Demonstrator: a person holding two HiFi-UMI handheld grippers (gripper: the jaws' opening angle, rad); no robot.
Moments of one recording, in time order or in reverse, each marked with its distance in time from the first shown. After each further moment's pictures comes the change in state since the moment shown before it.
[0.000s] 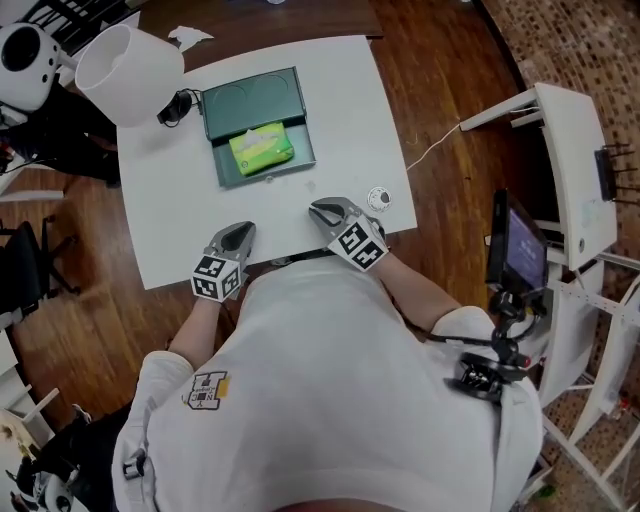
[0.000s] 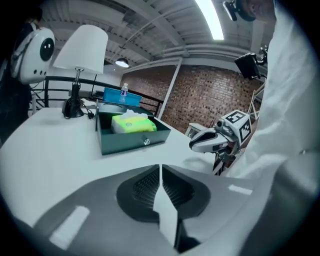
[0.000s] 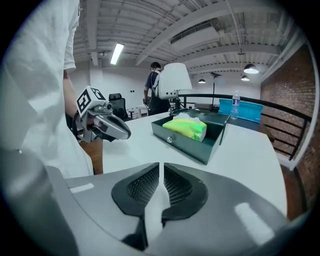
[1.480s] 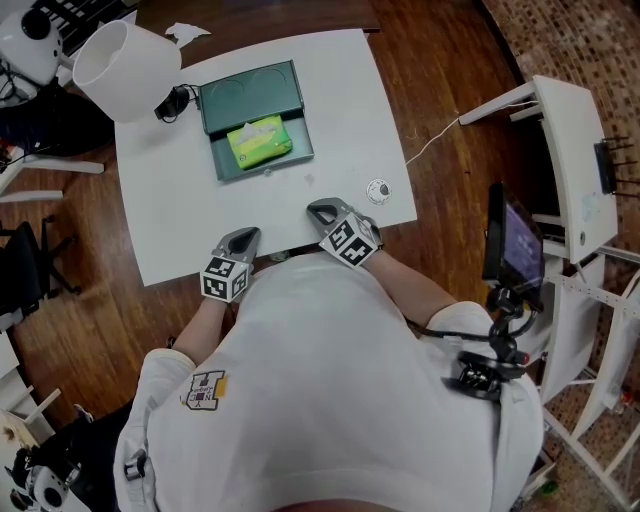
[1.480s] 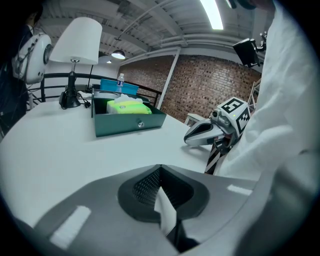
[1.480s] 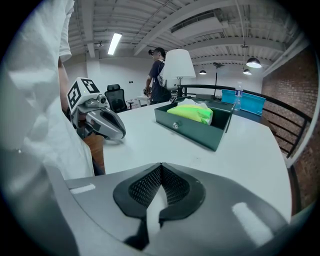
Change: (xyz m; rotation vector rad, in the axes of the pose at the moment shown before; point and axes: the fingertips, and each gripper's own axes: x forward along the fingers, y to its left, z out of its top) left arm 0.004 -0.016 -0.040 0.027 0.099 -0.004; right arm 0.013 0.015 -0.026 -0.013 0.113 -0.009
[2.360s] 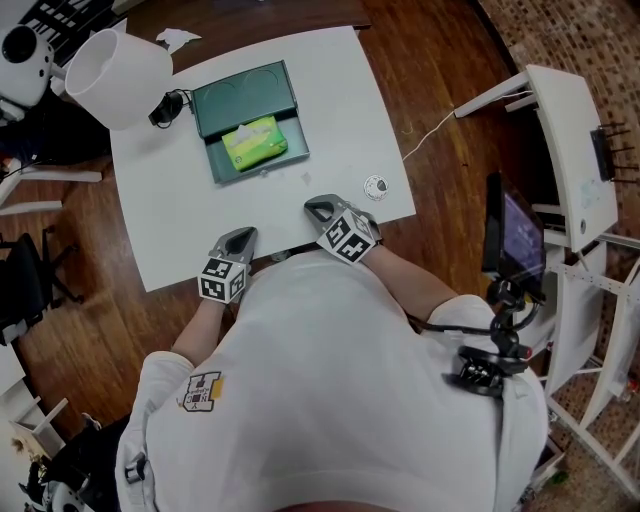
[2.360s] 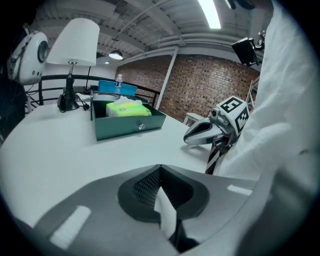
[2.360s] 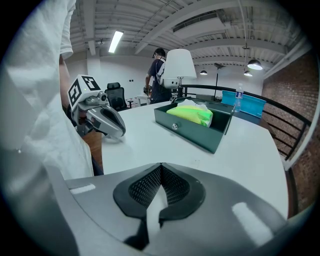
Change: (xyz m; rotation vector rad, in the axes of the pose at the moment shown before) left arm -0.001 0.004 0.004 0.023 0.005 -0.008; right arm 0.002 -0.003 0.001 -0.018 0.014 -0.012
